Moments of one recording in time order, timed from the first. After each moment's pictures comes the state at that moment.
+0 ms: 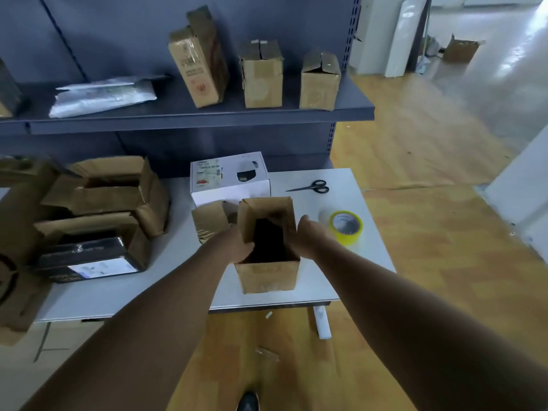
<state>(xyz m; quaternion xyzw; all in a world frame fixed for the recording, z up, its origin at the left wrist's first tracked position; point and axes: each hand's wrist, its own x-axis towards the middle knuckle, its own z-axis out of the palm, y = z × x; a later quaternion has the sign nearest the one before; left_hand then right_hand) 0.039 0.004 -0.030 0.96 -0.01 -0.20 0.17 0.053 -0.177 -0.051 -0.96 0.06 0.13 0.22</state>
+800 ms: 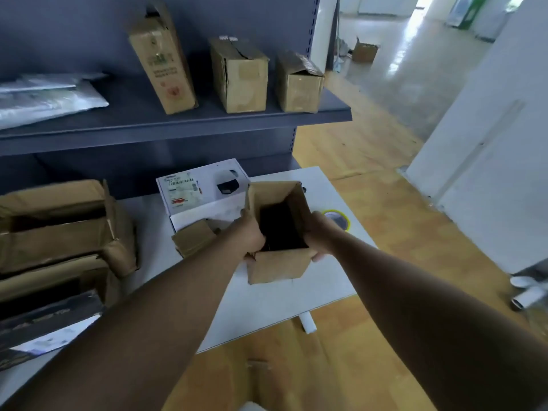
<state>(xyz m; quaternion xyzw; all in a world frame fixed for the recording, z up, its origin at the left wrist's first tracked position) 0.107 0.020 -0.014 0.93 -0.05 -0.28 0.23 0.074 -0.149 -0.030 -0.93 0.19 0.23 0.20</state>
